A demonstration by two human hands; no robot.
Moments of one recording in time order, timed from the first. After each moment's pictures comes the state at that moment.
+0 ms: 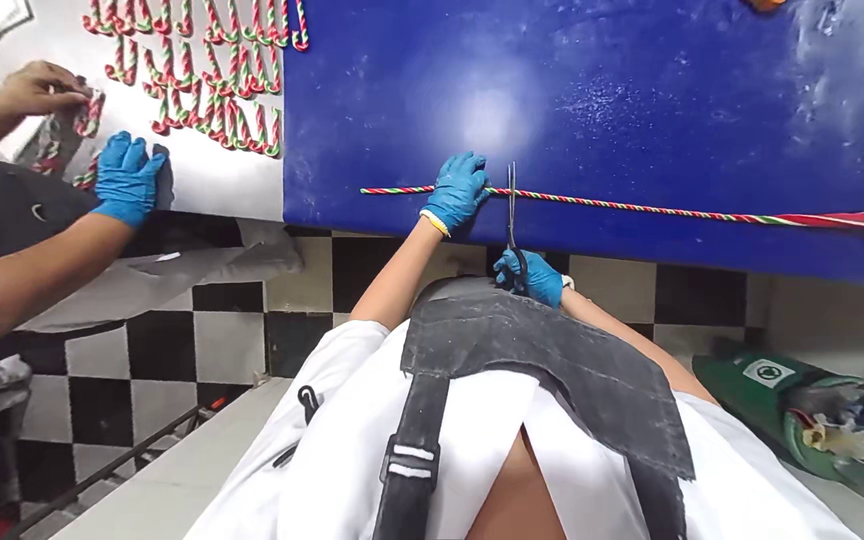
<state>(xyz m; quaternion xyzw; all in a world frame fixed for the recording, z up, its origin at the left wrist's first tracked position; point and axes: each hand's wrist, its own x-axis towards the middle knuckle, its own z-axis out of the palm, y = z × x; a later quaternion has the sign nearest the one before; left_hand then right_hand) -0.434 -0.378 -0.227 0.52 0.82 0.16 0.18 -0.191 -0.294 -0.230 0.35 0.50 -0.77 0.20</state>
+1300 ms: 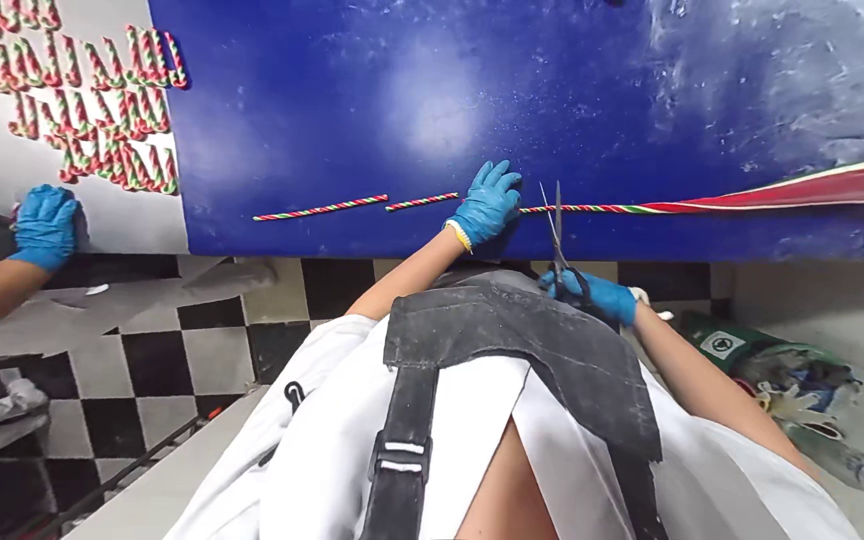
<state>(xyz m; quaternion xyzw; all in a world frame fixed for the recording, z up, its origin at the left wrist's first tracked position) -0.250 -0.146 -0.228 0.63 0.74 0.16 0.18 0.038 -0.034 -0.220 0.26 0.55 -0.73 0.31</state>
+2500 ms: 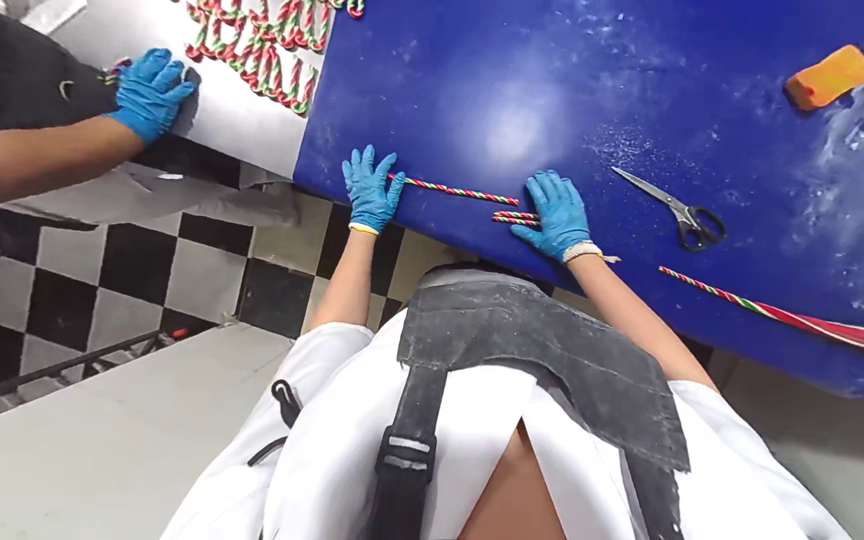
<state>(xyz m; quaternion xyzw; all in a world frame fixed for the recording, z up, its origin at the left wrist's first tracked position) -0.483 -0.536 -0.269 0.19 0.97 0.14 0.01 -0.287 -0.162 -0.253 0.00 0.99 -0.14 0.04</state>
